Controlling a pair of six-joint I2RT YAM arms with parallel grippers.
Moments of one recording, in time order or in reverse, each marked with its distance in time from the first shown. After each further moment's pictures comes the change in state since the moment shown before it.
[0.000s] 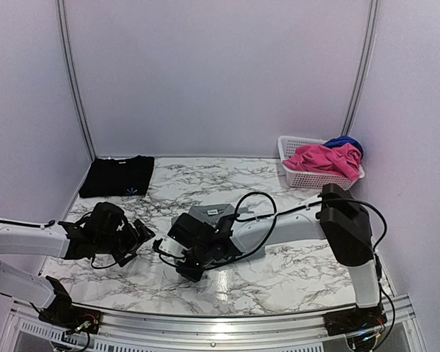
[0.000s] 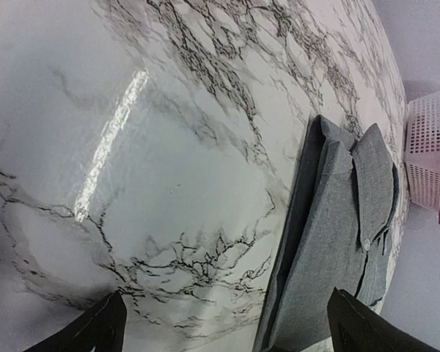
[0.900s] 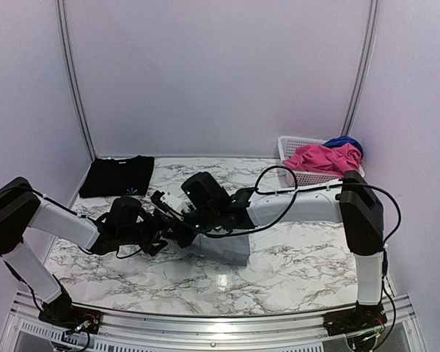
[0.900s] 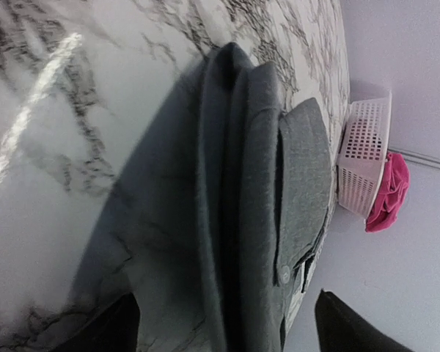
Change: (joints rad) left arm -0.009 0.375 0.093 0.482 0.151 -0.238; right arm -0.131 -0.099 0.011 0.264 -0.284 0.171
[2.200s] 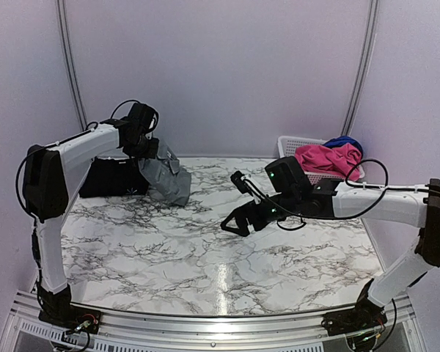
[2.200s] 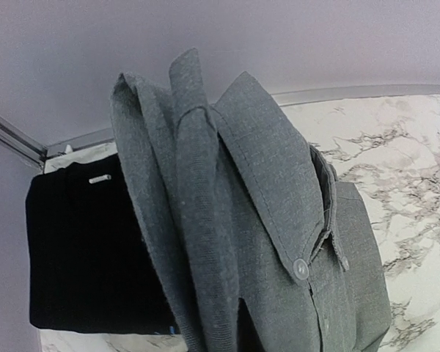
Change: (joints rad) left arm 0.258 0.464 1.326 -1.064 -0.457 1.342; right arm -0.262 -0.569 -0.520 -0.089 -0.044 0.126
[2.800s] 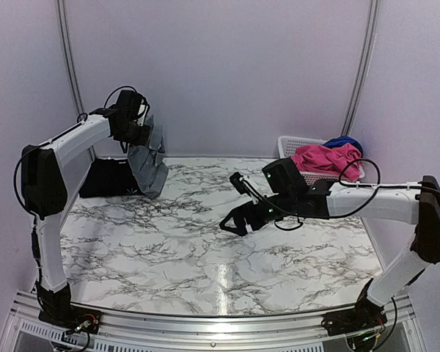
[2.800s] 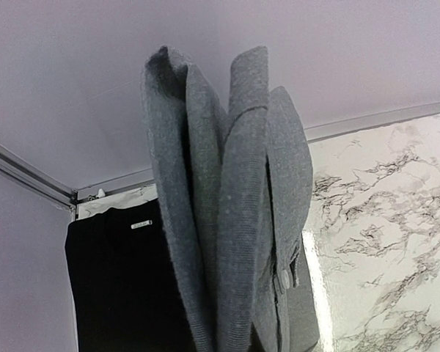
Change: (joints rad) left arm 0.092 0.021 0.152 -0.032 0.047 0.173; right arm -0.015 0.043 0.001 0.032 0.002 0.007
